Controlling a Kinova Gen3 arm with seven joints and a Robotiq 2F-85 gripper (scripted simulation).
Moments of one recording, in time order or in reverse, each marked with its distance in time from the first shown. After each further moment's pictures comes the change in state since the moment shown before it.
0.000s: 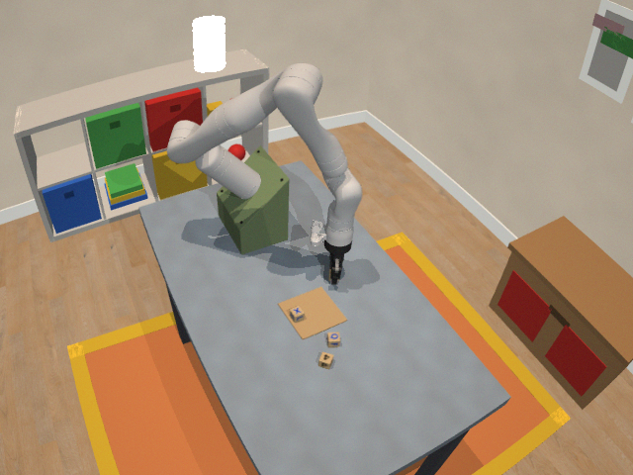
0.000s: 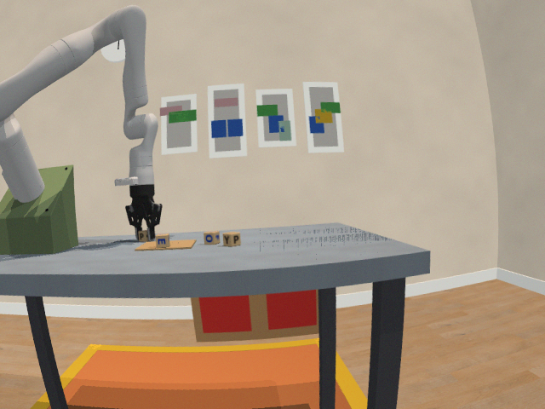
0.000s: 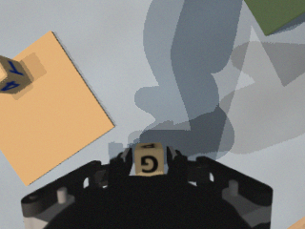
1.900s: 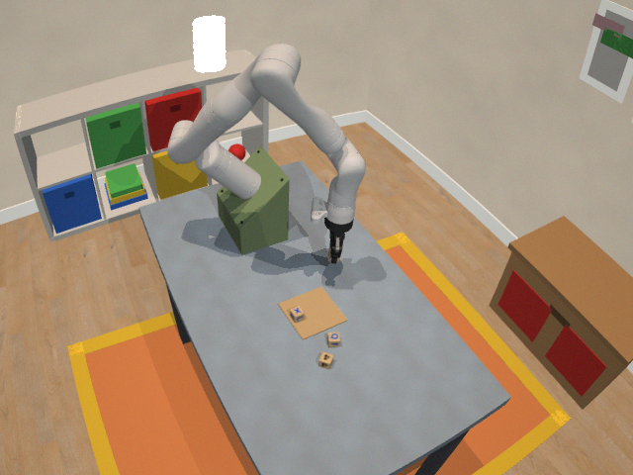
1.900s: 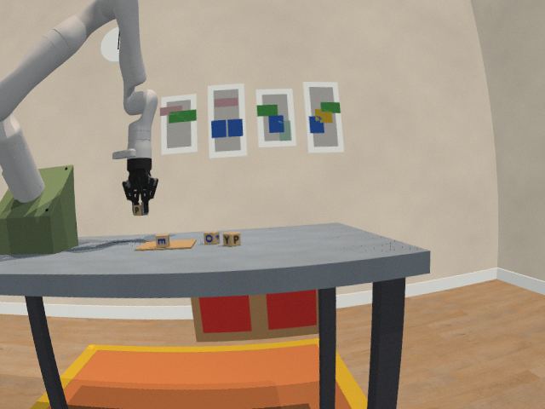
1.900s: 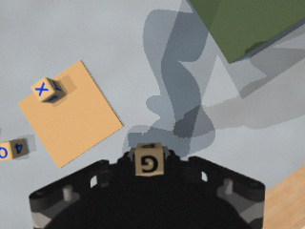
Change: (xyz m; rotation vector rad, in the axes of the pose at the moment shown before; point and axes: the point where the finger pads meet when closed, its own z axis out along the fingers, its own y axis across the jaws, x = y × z) arm 0.007 0.004 -0.074 -0.004 0.028 -0.007
